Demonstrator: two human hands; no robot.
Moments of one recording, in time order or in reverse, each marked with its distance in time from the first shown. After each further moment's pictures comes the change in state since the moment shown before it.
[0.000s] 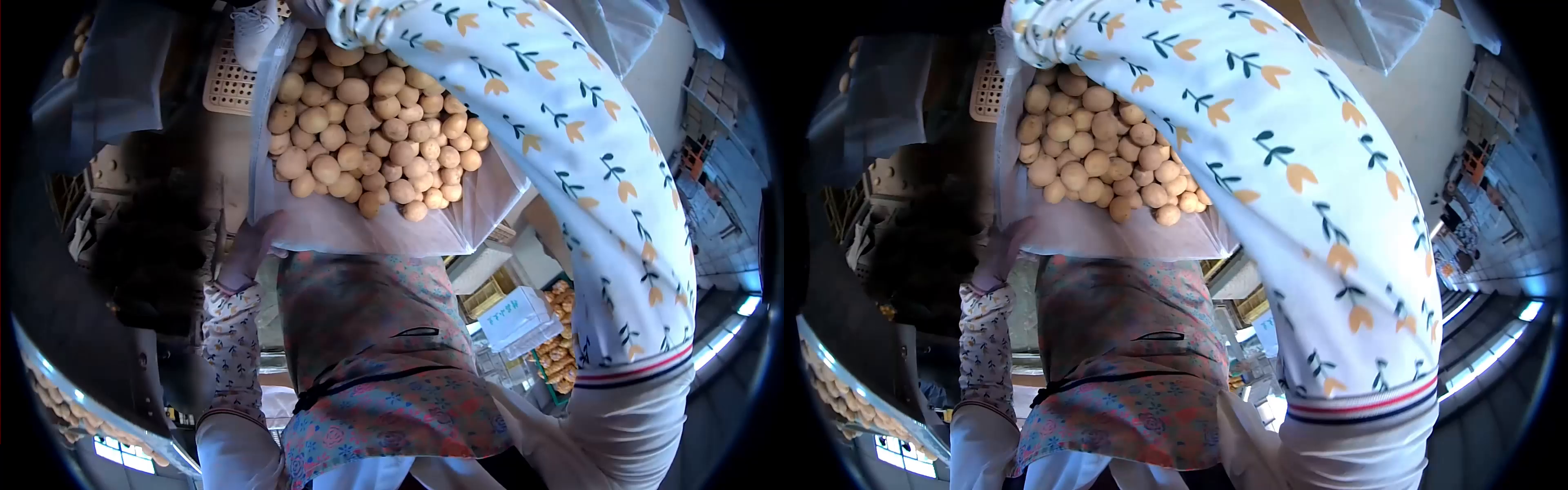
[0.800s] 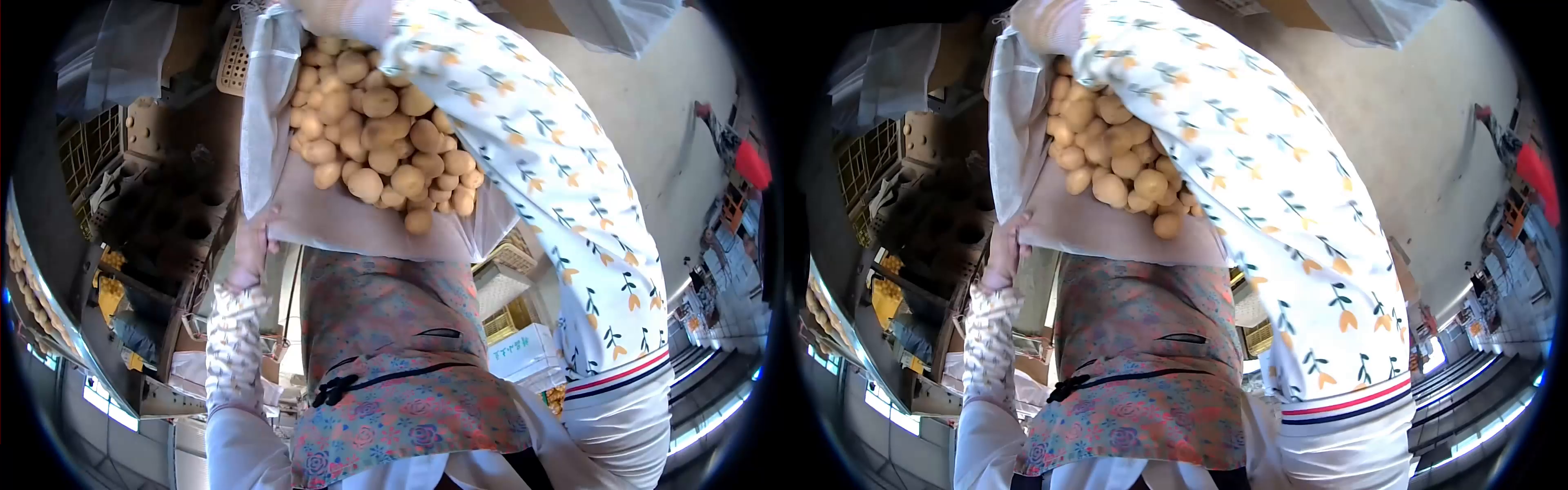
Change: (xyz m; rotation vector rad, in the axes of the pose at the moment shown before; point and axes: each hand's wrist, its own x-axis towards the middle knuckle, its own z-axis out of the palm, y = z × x) left_hand -0.015 -0.046 0.036 -0.204 0.261 0.014; right_hand 0.120 -0.010 0.081 0.319 0.120 -0.041
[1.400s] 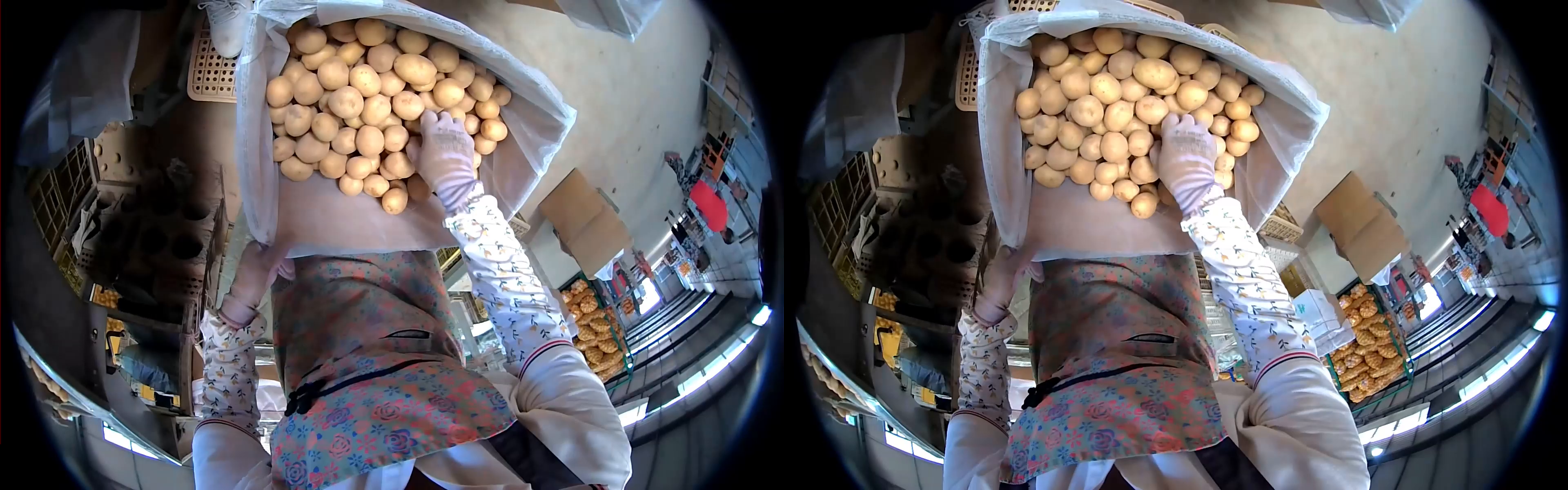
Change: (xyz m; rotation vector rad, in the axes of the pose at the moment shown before) left_hand 0.006 0.005 -0.042 0.290 -0.438 -0.118; right_hand -0.211 -0.017 0.131 -0.137 -0.081 0.763
